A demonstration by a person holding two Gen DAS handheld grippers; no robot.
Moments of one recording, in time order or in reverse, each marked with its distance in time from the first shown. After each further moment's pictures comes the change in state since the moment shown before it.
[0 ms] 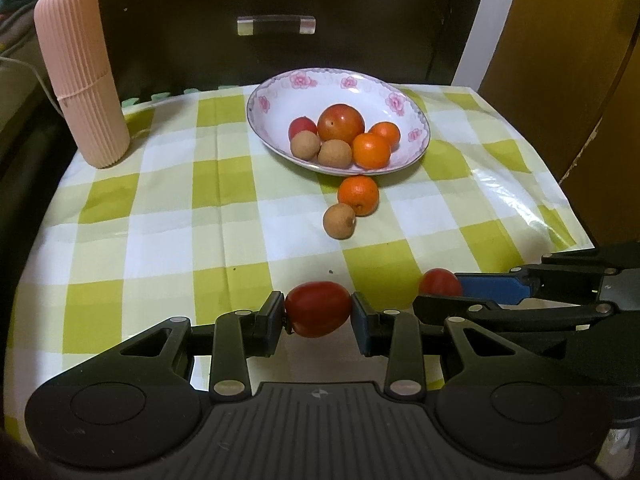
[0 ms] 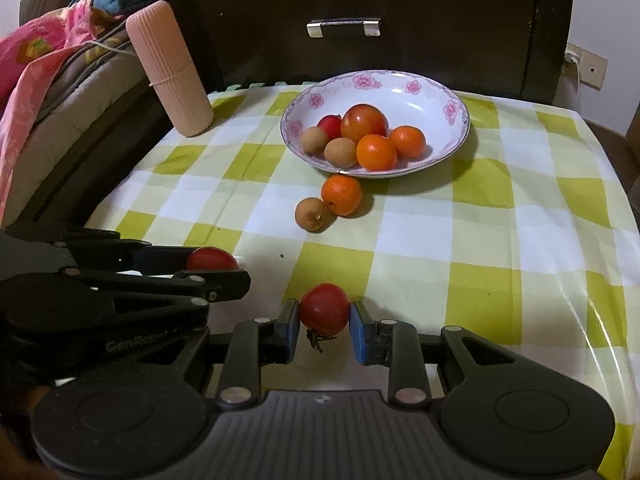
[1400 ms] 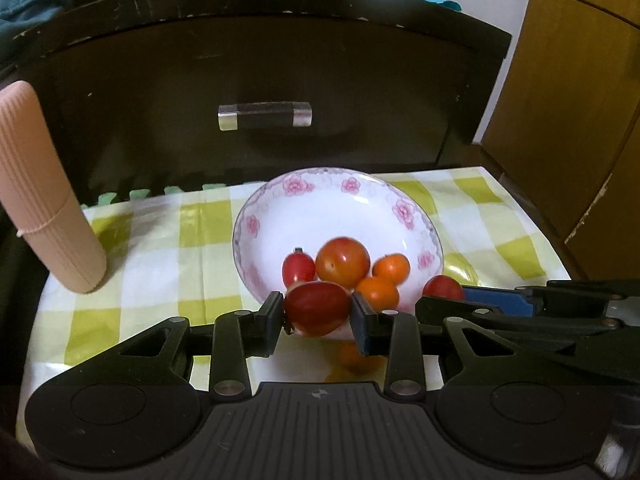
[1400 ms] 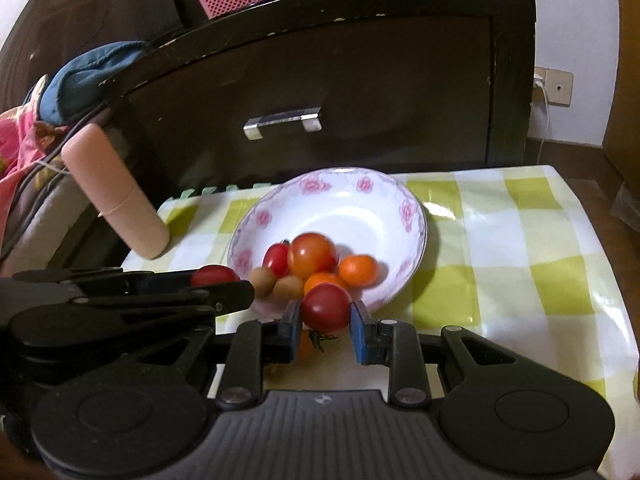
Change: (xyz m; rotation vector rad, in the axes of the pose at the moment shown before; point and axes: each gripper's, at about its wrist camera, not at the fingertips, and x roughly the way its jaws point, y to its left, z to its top) left arm 0.030 0.001 0.089 0.008 -0.120 -0.003; right arm 0.008 -0.038 0.077 0.147 -0.153 -0.030
